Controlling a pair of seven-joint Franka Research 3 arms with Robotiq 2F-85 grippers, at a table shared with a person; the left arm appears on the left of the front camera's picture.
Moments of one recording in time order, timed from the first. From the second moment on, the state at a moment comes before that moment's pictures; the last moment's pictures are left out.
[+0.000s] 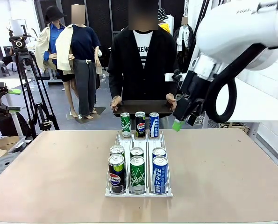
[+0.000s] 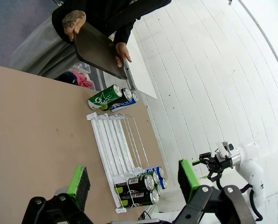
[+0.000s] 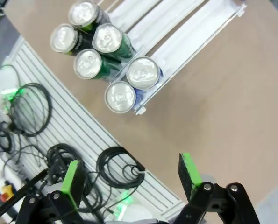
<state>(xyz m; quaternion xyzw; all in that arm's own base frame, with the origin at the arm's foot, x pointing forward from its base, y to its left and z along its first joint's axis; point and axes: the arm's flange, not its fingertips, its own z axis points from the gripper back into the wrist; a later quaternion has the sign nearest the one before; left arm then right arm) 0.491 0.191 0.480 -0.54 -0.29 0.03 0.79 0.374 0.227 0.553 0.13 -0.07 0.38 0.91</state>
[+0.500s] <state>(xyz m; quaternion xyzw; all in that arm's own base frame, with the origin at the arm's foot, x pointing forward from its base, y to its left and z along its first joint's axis) 0.491 0.191 0.480 -0.54 -0.29 0.03 0.79 0.378 0.279 0.506 0.04 -0.06 0.38 0.92</state>
